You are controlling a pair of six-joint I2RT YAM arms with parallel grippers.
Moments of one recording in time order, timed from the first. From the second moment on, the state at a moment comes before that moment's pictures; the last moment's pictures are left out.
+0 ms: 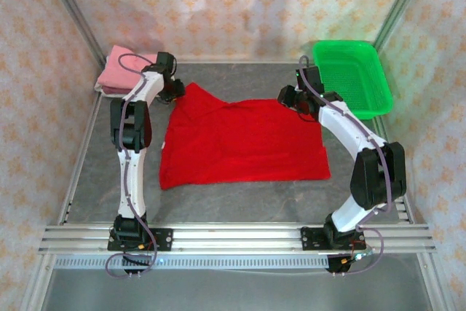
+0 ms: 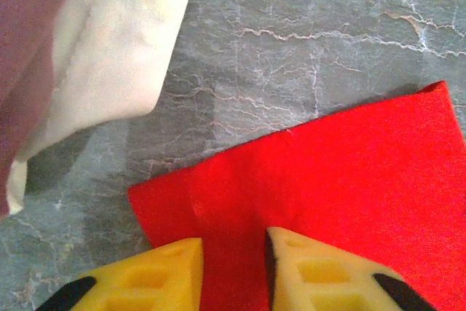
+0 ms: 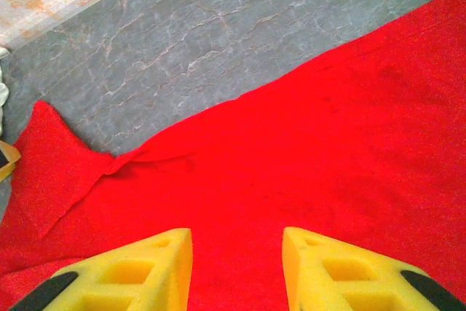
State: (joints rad) left arm 0.00 2.43 2.07 -0.79 0.08 -0.44; right arm 0.27 1.61 1.28 -0.47 -0.06 0.59
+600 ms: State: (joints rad) left arm 0.00 2.39 2.07 -0.80 0.08 -0.44; right arm 0.26 1.70 1.31 -0.50 -0.03 0.58
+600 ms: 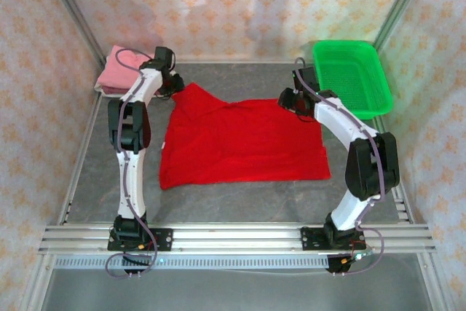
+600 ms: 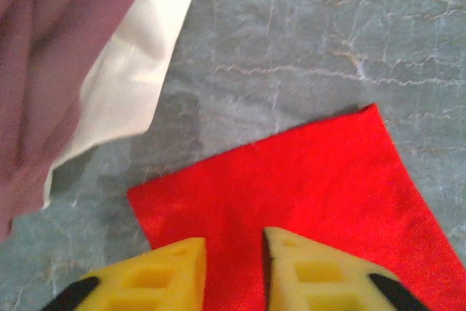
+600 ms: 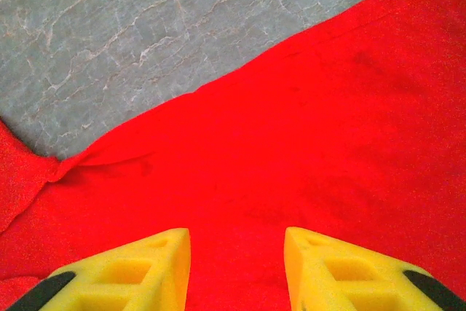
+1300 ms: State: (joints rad) left arm 0.02 2.46 2.12 -0.83 0.02 -0.46; right arm 0.26 1.70 1.31 -0.50 -0.04 0.58
